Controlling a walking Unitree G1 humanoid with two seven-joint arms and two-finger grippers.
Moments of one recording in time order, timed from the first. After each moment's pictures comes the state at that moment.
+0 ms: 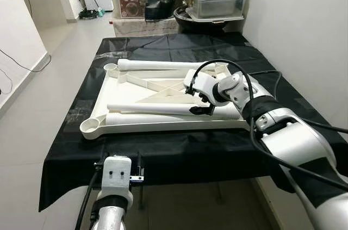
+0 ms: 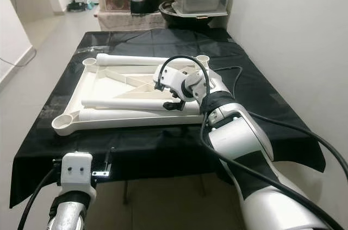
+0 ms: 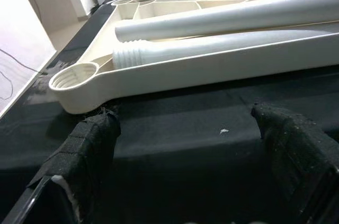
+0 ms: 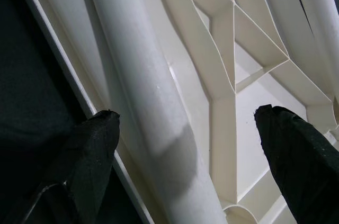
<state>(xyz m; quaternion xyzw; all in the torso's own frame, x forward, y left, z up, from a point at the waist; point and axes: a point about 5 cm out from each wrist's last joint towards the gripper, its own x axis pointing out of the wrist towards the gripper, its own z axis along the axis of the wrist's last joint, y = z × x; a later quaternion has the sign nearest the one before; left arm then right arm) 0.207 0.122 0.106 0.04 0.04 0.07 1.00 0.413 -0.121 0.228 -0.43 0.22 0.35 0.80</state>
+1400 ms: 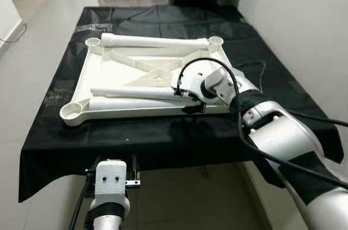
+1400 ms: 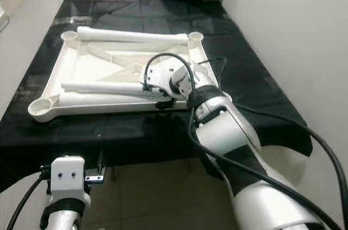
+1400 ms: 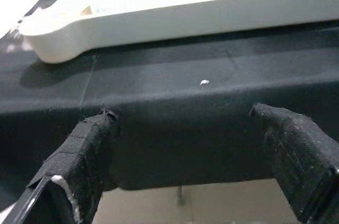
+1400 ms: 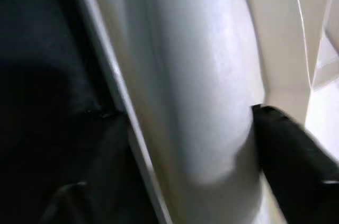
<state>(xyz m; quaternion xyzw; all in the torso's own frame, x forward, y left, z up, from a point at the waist) 0.174 0.118 0.113 0.03 0.08 0.10 0.99 0.409 -0.090 0.229 -0.49 0.24 0.39 0.74</state>
